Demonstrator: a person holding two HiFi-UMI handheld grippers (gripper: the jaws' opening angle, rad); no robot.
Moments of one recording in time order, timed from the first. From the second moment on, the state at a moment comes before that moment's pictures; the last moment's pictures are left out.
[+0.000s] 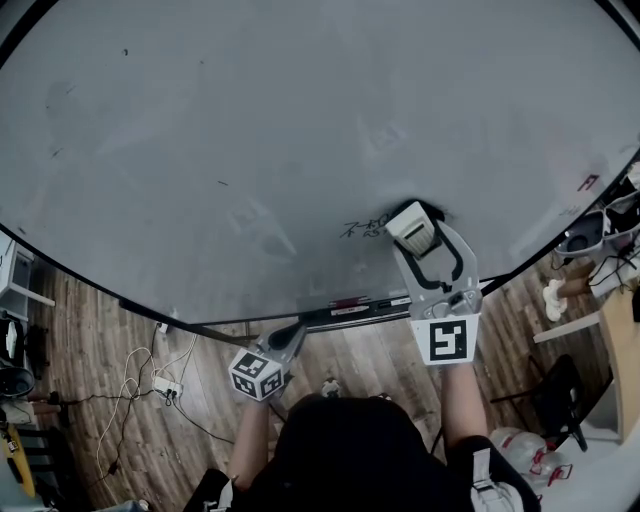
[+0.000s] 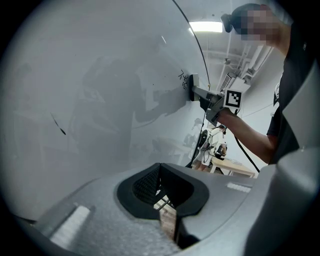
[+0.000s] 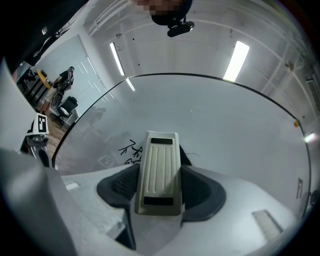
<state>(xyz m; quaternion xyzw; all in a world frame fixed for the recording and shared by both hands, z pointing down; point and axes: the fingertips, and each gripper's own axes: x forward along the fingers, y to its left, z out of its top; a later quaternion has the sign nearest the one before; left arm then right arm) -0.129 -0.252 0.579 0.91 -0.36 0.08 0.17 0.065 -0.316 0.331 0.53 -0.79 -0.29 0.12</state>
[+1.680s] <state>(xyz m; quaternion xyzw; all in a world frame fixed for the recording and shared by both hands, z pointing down) -0.191 -0.258 0.588 0.91 -0.37 0.08 0.18 -0.122 -0.302 0.387 0.42 -0.82 -0.36 0.16</state>
